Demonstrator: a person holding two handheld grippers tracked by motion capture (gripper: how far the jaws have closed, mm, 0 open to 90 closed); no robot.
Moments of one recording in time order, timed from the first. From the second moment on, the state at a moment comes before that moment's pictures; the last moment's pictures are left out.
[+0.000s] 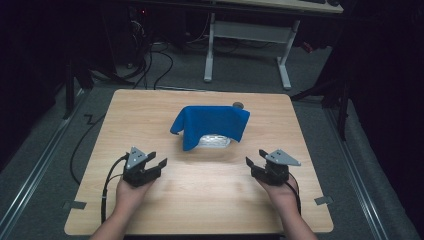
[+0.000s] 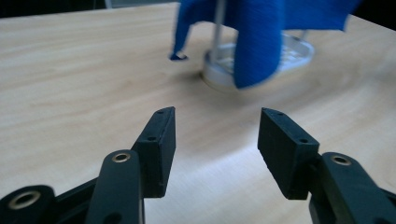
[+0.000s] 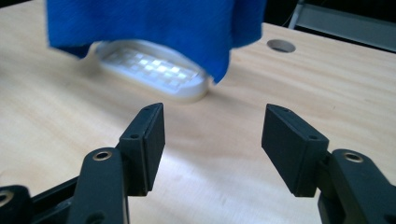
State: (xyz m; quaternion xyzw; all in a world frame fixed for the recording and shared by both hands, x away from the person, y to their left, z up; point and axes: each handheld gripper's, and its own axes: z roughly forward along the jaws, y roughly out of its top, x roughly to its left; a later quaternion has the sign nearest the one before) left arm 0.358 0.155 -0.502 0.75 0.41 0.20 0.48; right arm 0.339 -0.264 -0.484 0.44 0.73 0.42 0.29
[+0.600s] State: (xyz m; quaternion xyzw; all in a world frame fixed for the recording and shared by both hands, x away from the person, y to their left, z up) left arm 0.303 0.131 -0.532 0.79 0.36 0.16 0.46; right arm 0.282 -0.258 -0.514 0.42 0.75 0.42 0.28
